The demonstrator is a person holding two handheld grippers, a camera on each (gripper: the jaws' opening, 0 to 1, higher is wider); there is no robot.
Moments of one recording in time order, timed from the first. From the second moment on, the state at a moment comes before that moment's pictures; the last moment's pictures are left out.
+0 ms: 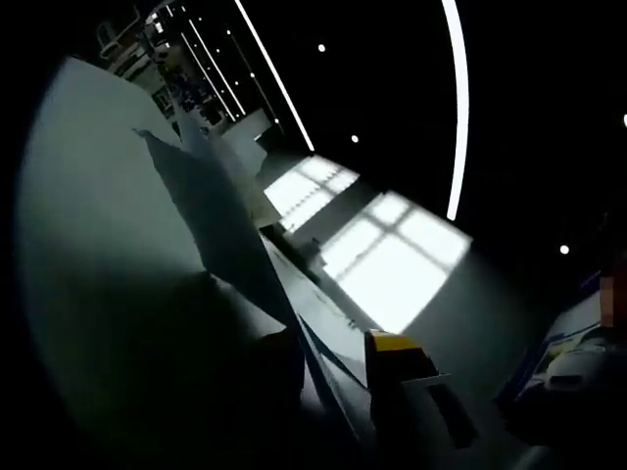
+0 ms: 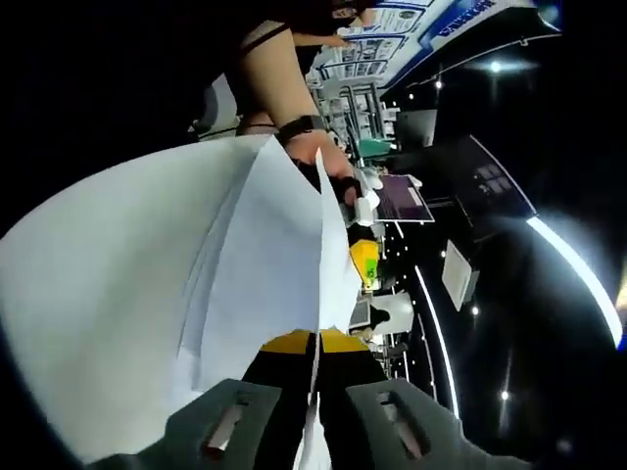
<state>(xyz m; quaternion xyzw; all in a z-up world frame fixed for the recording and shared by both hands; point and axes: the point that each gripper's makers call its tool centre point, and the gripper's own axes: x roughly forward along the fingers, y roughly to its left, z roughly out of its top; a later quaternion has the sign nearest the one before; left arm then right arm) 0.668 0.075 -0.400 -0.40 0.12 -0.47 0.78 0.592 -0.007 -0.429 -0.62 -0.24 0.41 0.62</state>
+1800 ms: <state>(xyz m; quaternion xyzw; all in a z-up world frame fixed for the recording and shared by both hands) 0.671 0.080 -0.393 -0.45 0.13 -0.47 0.75 0.595 0.021 -0.430 -0.68 -0.31 0.37 0.55</state>
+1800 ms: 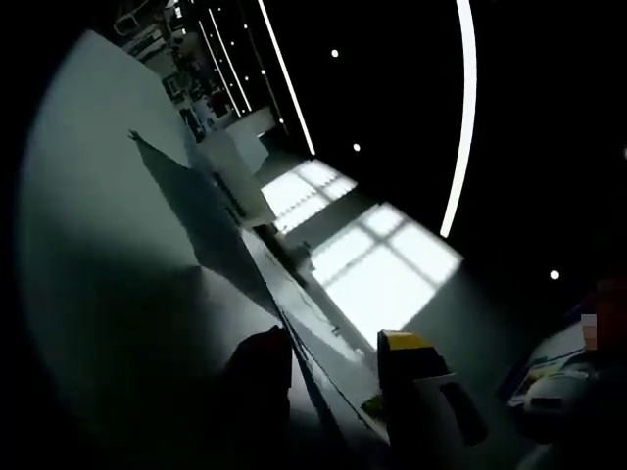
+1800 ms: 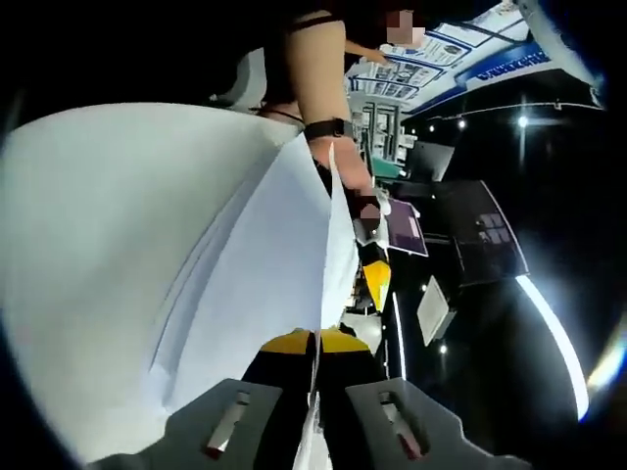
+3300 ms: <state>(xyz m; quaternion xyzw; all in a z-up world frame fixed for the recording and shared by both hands) 0.679 0.105 -0.388 -0.43 0.07 -0.41 0.80 0.622 -0.040 -0.430 -0.29 -0.07 0.47 0.83</state>
